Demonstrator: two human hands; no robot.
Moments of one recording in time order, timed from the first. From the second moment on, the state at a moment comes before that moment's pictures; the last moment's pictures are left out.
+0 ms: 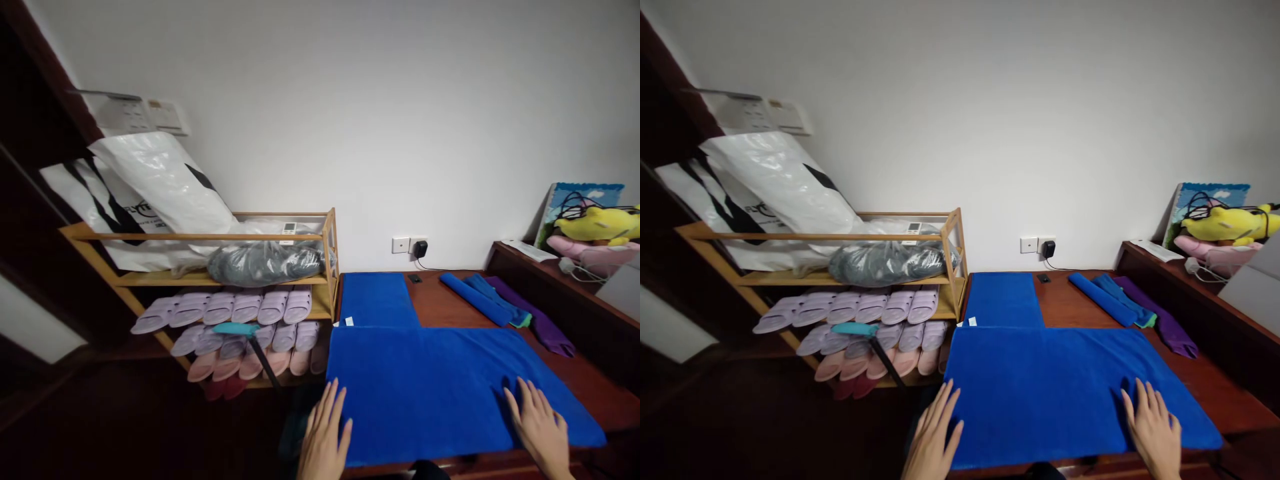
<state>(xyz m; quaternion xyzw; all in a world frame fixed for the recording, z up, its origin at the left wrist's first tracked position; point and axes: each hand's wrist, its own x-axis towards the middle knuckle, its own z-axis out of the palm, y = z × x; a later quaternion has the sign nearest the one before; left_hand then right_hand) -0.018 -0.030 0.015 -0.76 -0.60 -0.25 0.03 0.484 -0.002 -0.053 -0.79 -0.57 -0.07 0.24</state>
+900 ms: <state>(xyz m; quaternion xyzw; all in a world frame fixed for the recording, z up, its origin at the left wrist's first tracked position) -0.052 -0.050 -0.041 -0.48 -0.61 -0.41 -0.48 0.489 -0.046 -0.091 -0.70 -0.67 -0.10 0.21</state>
